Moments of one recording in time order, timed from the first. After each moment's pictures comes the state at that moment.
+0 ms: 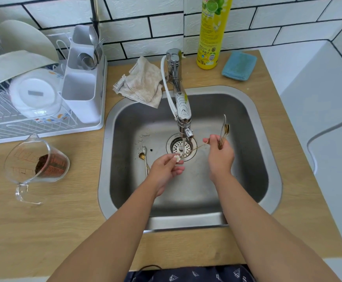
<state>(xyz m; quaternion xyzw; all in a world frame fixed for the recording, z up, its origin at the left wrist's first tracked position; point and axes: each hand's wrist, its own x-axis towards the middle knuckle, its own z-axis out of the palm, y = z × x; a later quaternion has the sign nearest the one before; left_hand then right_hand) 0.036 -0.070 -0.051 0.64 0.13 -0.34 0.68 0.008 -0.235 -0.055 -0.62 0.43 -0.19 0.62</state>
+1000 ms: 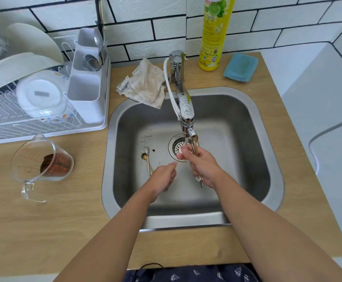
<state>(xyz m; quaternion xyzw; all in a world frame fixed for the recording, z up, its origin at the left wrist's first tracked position) 0.029 -0.046 -0.042 0.75 0.06 -0.42 0.51 0.002 -0.212 -0.044 -0.54 0.27 0.12 0.79</state>
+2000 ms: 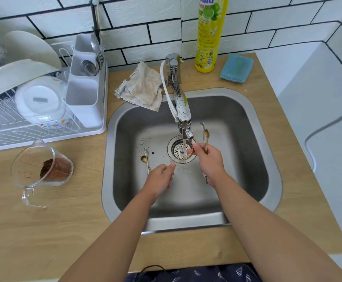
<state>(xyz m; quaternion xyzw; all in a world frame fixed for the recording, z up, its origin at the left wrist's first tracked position) 0.025 -0.040 -0.047 0.83 0.04 -0.31 0.45 0.005 -0.220 -0.054 -0.62 0.35 -0.03 0.70</state>
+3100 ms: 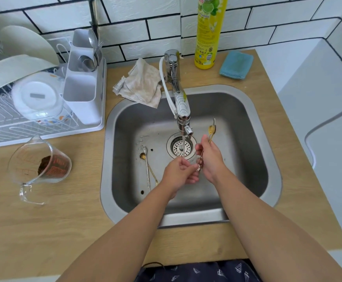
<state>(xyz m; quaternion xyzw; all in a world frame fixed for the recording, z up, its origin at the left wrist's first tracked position) 0.011 -0.095 -0.042 0.68 0.06 -0.37 0.63 0.009 -0.219 -0.041 -0.52 0.40 -0.02 0.76</state>
